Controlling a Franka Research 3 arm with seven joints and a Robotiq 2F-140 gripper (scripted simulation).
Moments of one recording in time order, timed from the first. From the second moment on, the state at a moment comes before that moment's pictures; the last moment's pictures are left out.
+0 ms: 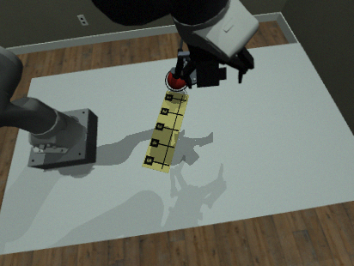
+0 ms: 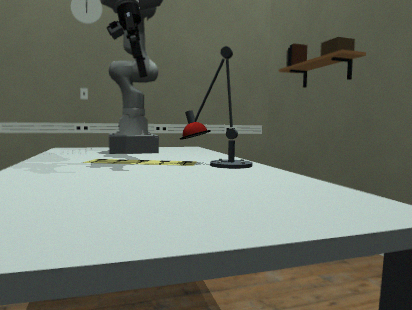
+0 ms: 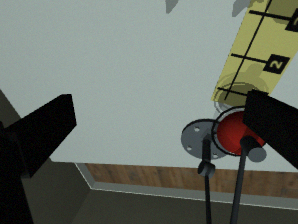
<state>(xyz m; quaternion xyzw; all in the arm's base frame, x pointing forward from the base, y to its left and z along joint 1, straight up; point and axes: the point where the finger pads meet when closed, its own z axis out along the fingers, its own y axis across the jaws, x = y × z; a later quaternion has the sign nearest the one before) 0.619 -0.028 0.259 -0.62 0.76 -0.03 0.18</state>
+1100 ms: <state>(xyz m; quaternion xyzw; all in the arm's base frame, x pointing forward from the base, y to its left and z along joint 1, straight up) 0.603 0.004 0.380 -0.48 0.80 0.09 0.34</state>
